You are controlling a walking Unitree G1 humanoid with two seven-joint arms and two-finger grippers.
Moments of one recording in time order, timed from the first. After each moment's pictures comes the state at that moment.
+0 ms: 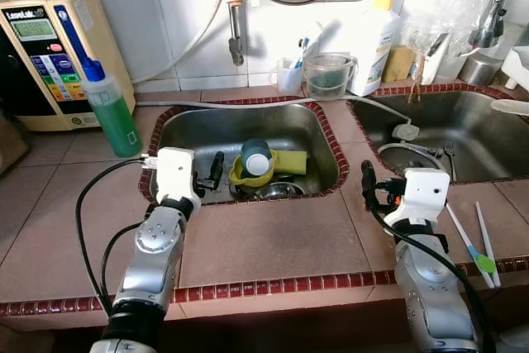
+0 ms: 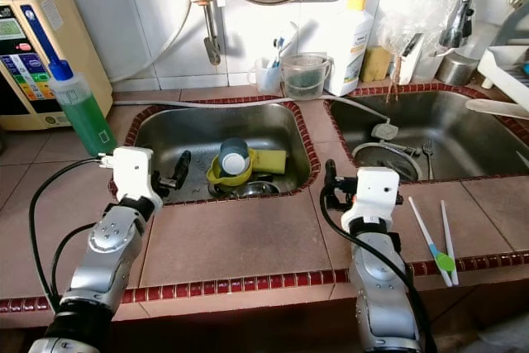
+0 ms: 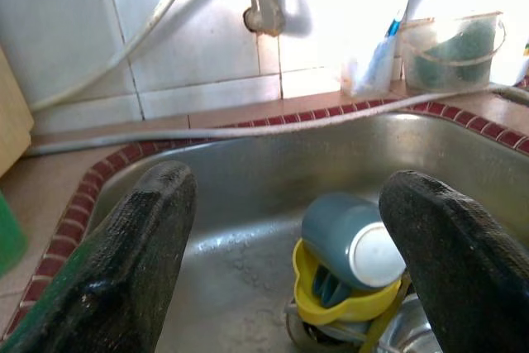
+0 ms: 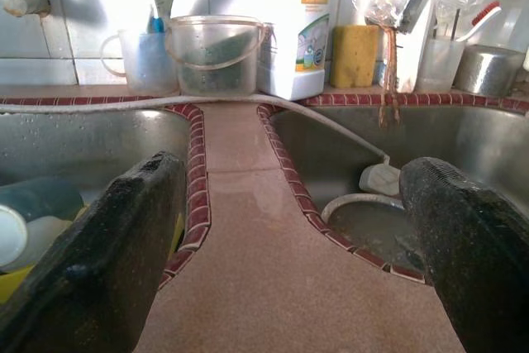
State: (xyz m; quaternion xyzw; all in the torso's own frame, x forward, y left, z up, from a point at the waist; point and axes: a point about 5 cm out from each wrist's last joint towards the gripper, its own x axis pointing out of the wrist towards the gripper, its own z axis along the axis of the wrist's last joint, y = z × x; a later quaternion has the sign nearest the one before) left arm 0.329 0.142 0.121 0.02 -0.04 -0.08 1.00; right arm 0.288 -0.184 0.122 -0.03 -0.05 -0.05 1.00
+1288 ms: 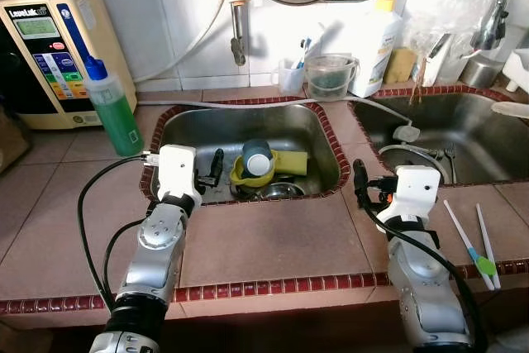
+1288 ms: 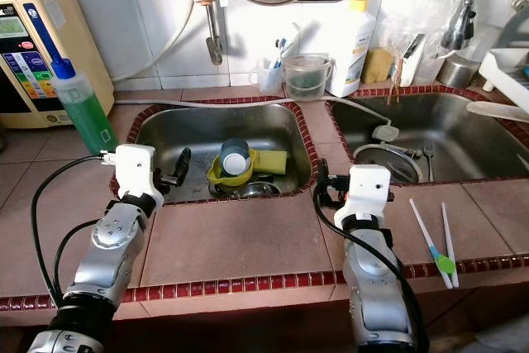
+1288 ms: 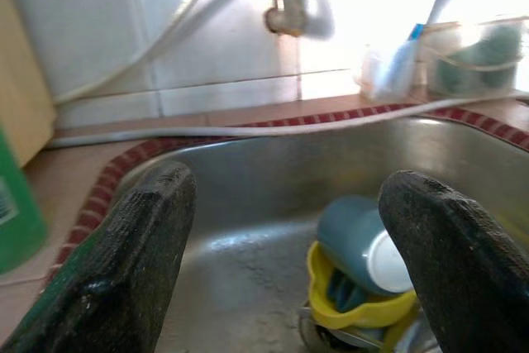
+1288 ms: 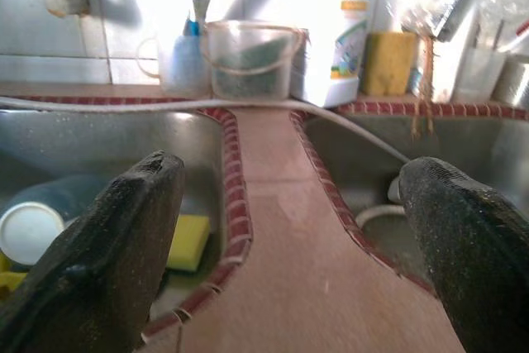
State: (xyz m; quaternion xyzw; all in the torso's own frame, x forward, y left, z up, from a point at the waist) left arm 0.331 0.146 0.118 0.03 -0.05 -0.06 1.00; right arm 0.298 -0.170 0.124 -0.02 -0.05 -0.01 1.00
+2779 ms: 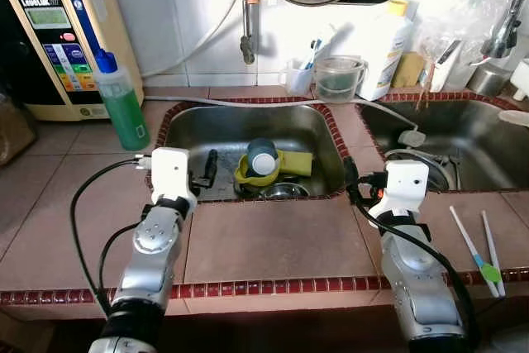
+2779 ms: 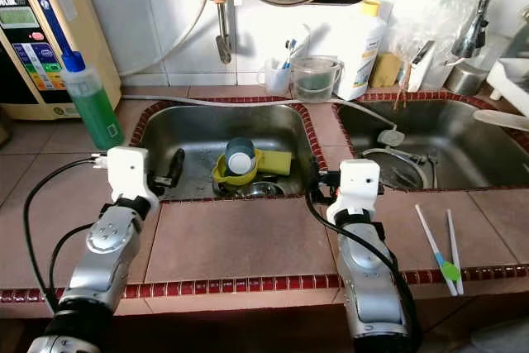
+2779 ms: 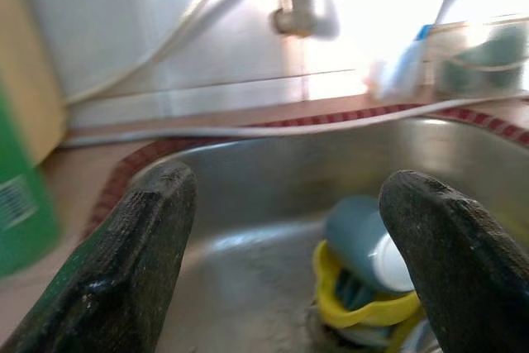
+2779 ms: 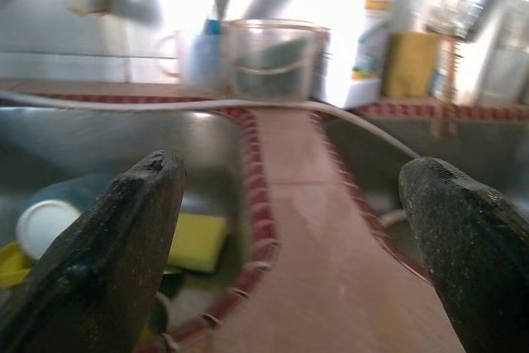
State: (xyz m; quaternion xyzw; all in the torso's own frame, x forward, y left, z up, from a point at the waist) left arm 0.333 0.139 0.121 0.03 -0.05 -0.08 1.00; right arm 0.296 -0.172 0.121 -0.02 -0.05 -0.02 1.00
